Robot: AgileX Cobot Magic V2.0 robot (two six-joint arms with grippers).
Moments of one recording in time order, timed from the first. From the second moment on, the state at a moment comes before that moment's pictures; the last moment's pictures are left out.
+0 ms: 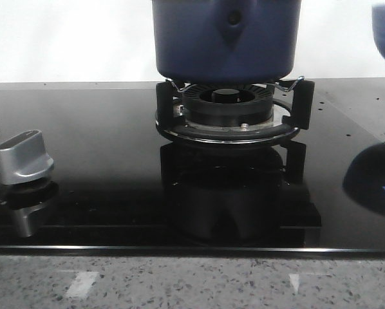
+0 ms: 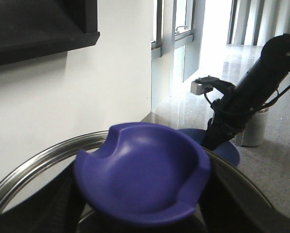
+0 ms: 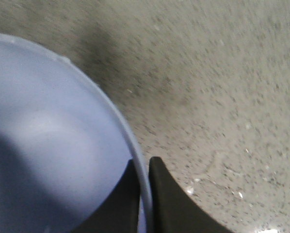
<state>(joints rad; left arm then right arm) -0.30 1.57 -1.47 -1.58 0.89 1.62 -0.35 1.57 -1.40 0.20 1.00 -0.12</state>
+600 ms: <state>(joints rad) -0.32 1.57 -1.47 -1.58 0.87 1.62 -0.39 1.58 -1.23 0.20 0.87 -0.11</state>
